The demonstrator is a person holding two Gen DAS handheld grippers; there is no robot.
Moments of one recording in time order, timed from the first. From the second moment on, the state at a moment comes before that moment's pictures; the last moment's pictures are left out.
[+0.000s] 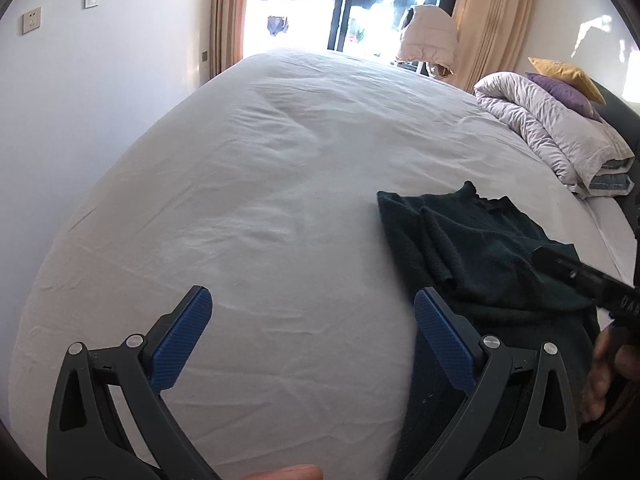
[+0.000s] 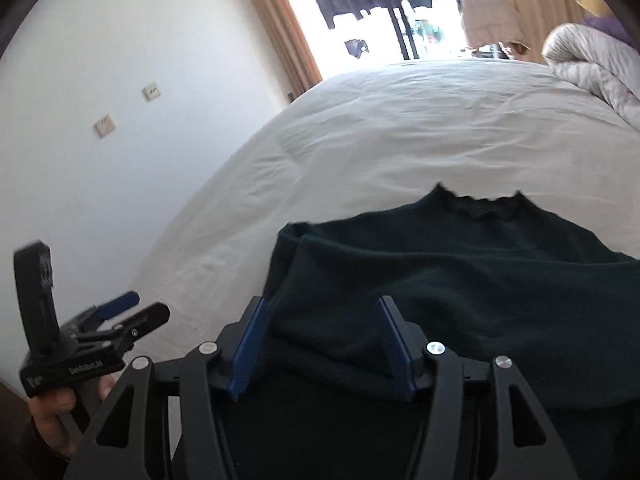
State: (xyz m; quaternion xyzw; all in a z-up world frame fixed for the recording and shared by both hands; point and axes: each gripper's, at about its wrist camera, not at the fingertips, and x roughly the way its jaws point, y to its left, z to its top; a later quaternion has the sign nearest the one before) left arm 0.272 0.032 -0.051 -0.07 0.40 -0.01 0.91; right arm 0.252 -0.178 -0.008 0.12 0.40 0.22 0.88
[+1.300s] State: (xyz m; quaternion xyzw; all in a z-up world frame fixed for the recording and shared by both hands) left arm 0.297 -0.080 -0.060 0.06 0.45 0.02 0.89; right arm 0.209 -0.417 -0.045 0.28 0.39 0.04 0.87
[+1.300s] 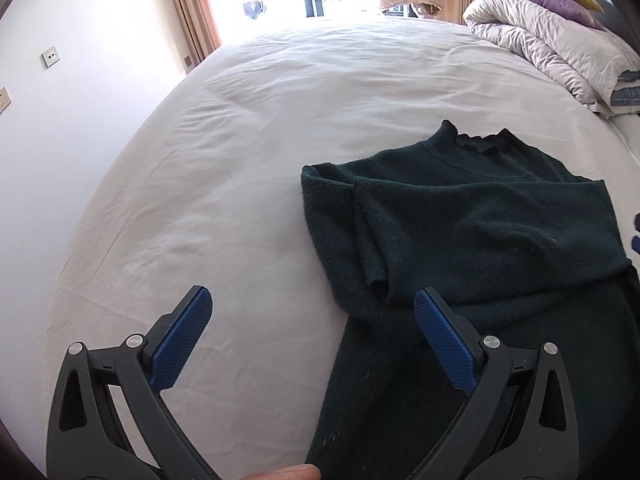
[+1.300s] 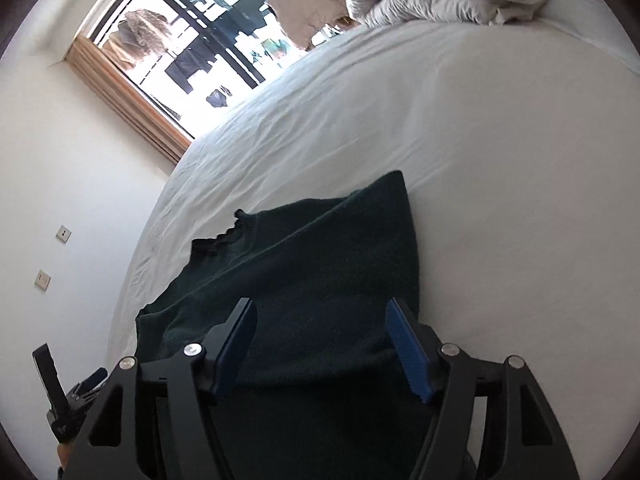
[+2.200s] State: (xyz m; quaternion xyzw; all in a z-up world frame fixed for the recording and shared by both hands) left arm -0.051 -0.023 -0.086 0.28 0.30 -0.04 0.91; right arm -0.117 -0.416 -0.083 -0.31 0.40 -0.03 0.86
